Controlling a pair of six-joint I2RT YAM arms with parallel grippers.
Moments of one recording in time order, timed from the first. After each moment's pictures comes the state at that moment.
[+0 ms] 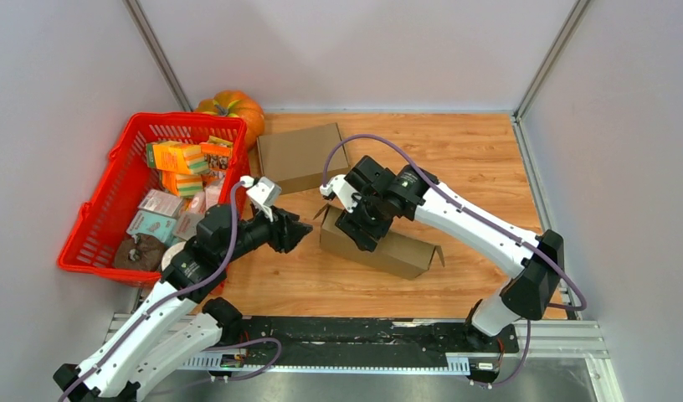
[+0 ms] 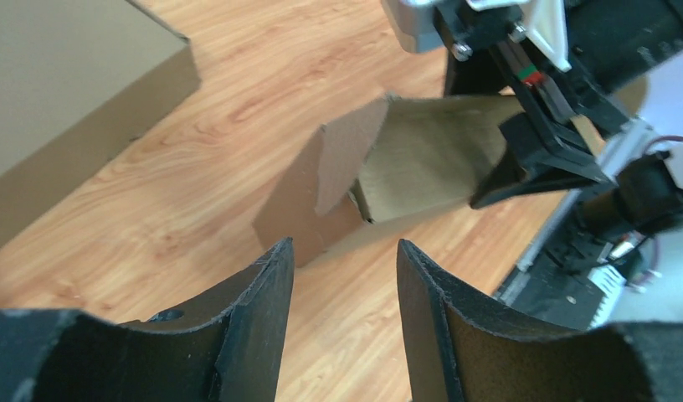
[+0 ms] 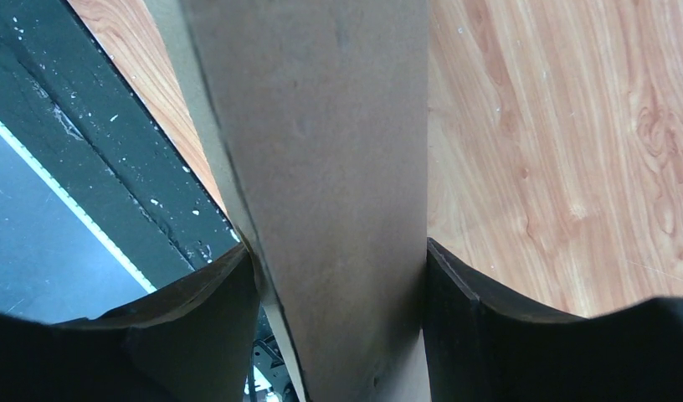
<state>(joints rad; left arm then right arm) -0.62 0.61 0.70 -0.33 0.25 -0.25 0.93 1.56 1.54 -1.12 -0.10 -0.13</state>
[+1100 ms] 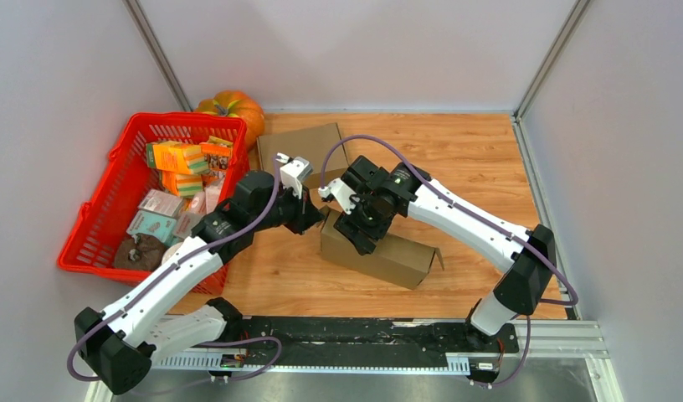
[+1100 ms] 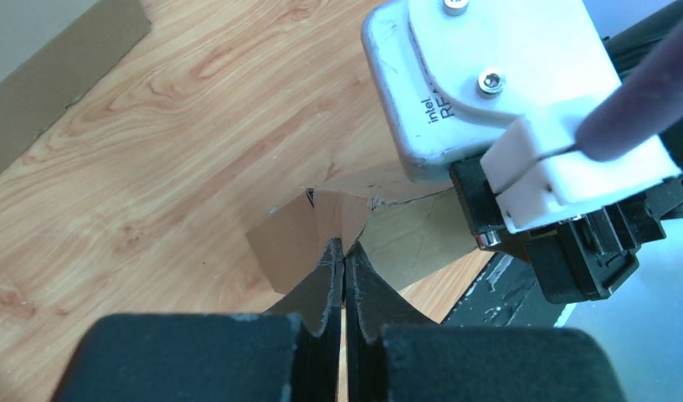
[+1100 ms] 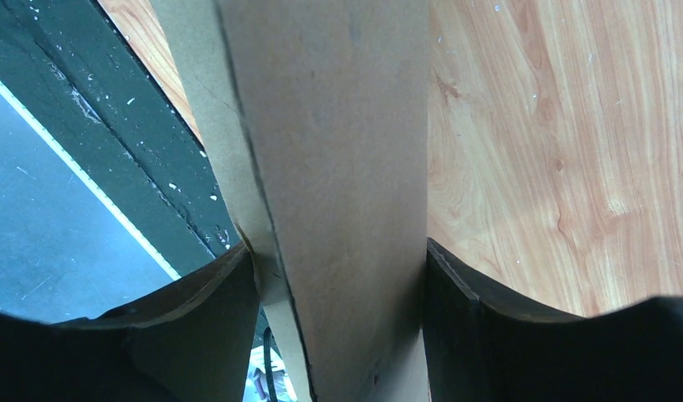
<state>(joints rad) -0.64 0.97 0.89 -0.38 0.30 -0.24 0.91 1.62 1.57 -1.17 -0.16 -0.12</state>
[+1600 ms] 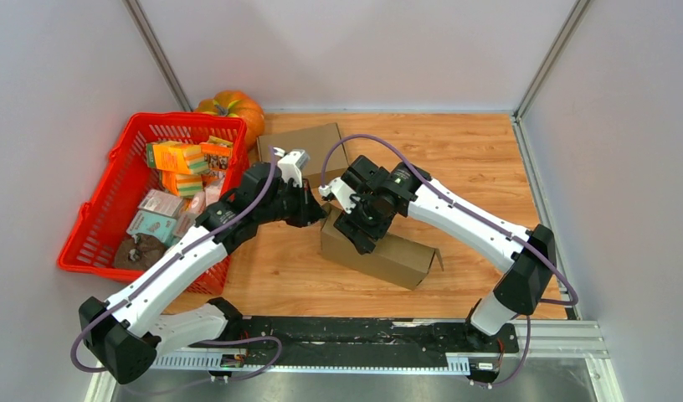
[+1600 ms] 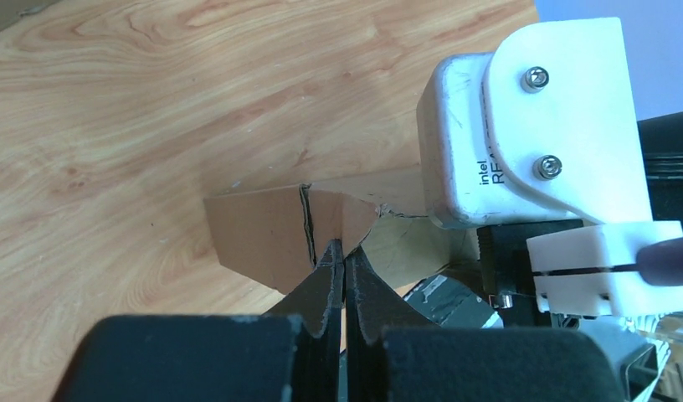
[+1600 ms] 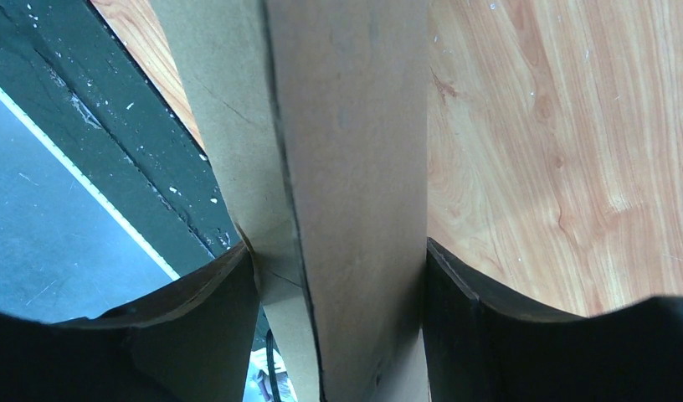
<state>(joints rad) -0.64 1.05 0.99 -0.48 0.26 -0.49 0.91 1.62 1.57 -1.17 -0.15 -0.10</state>
